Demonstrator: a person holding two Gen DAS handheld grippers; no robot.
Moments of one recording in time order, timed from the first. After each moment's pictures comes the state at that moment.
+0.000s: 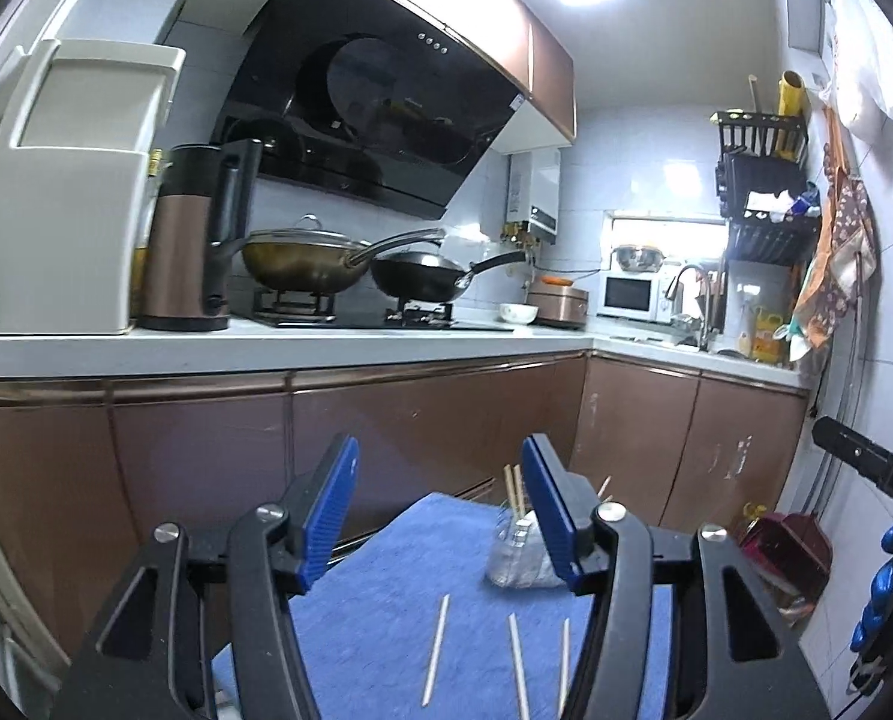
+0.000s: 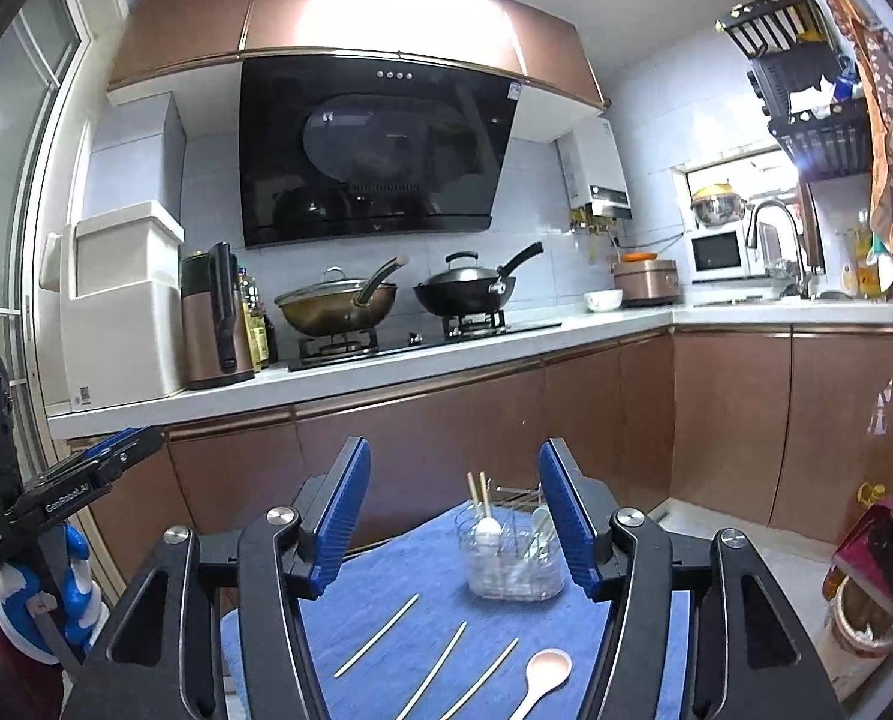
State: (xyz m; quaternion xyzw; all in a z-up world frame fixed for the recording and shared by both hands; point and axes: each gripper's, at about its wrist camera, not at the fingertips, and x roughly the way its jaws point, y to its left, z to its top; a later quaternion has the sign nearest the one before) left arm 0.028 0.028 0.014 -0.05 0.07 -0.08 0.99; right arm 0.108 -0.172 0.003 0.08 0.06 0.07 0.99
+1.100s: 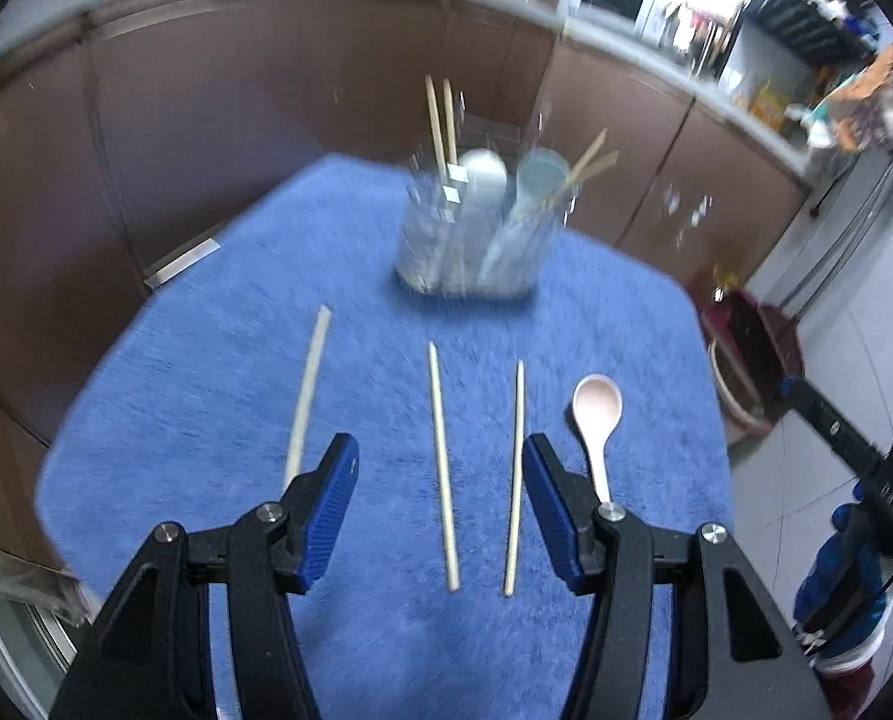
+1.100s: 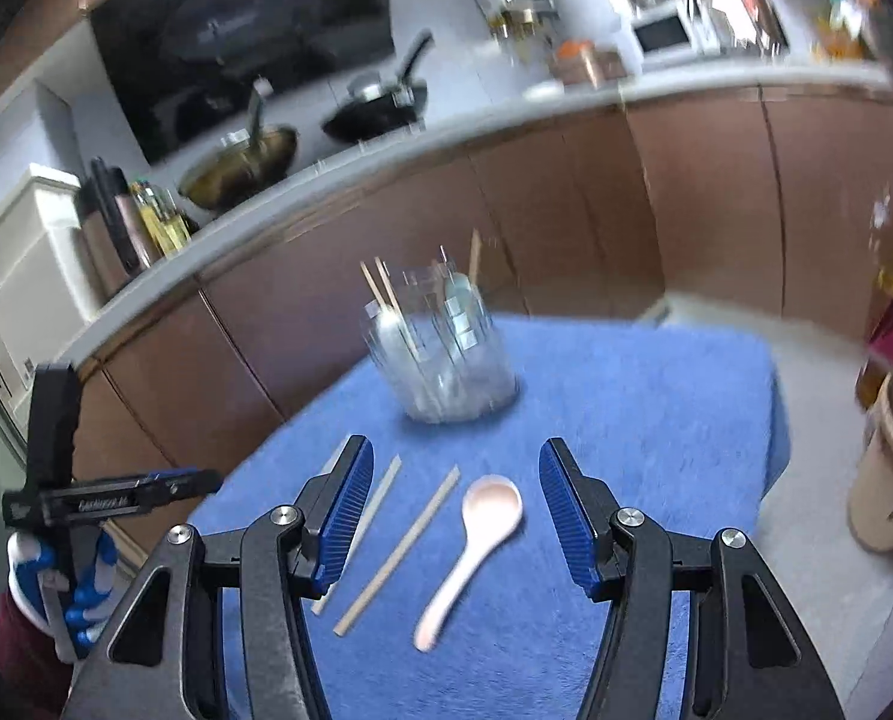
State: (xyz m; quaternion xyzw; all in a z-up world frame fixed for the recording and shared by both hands) left arm 0.204 -0.085 -0.158 -0.02 0.46 -0.18 0.87; right arm 0.205 -0.266 -0.161 0.19 0.27 0.08 0.94
